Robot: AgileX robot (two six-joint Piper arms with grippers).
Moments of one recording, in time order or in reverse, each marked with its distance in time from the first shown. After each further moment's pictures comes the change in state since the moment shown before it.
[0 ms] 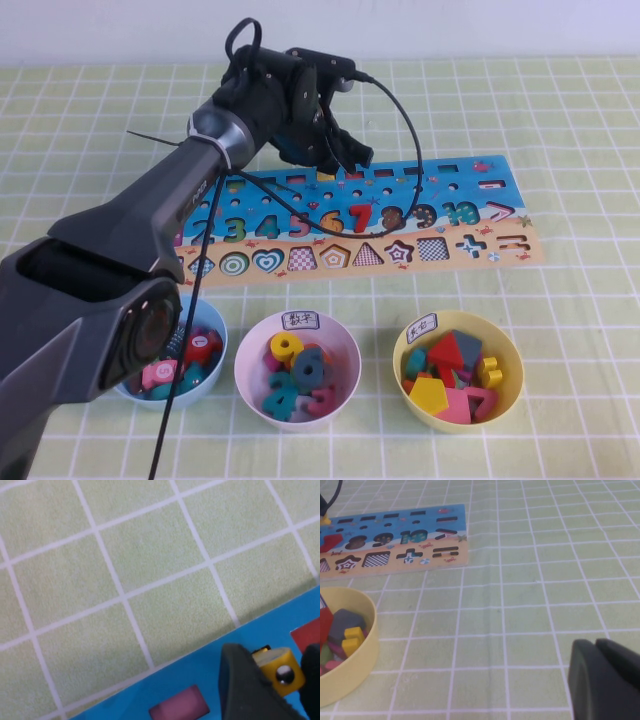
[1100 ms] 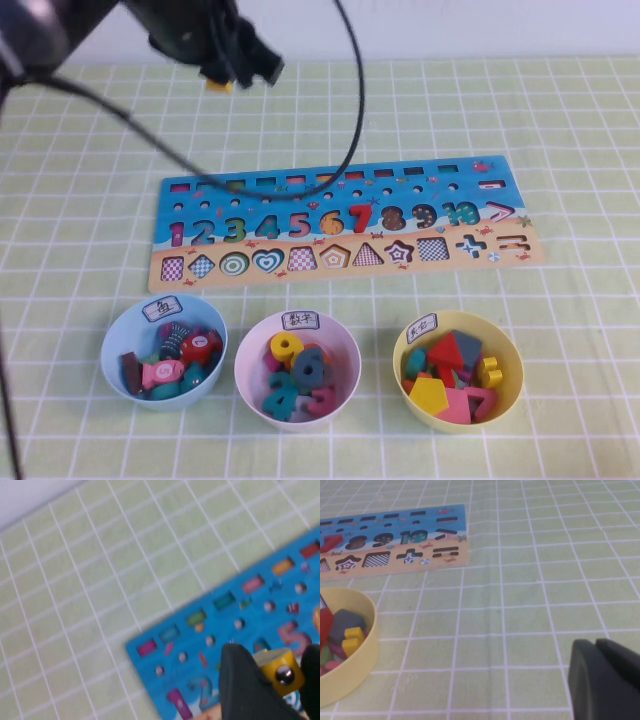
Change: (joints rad) right arm 0.000 0.000 0.000 0.000 0.000 0.000; left arm 0.002 -0.661 0.446 0.210 0.160 0.086
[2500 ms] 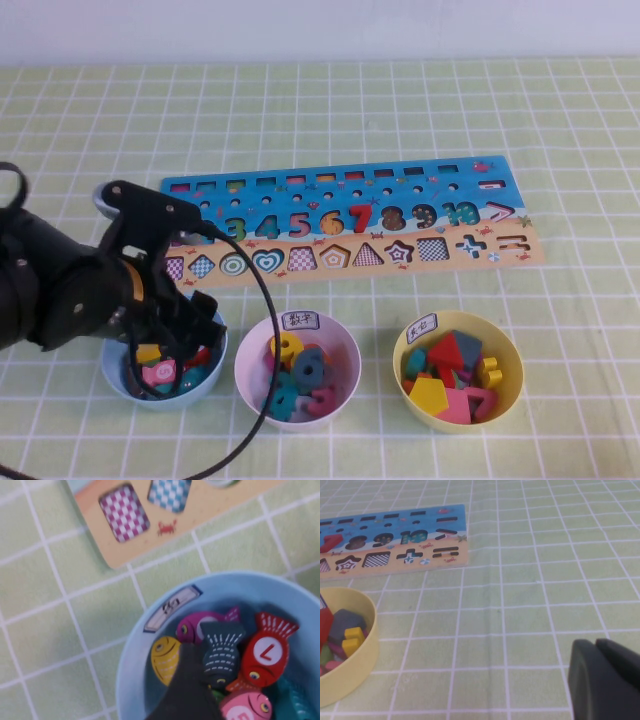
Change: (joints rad) right arm 0.000 0.000 0.000 0.000 0.000 0.000; left arm 0.004 -0.426 1.141 0.000 -0.545 -0.271
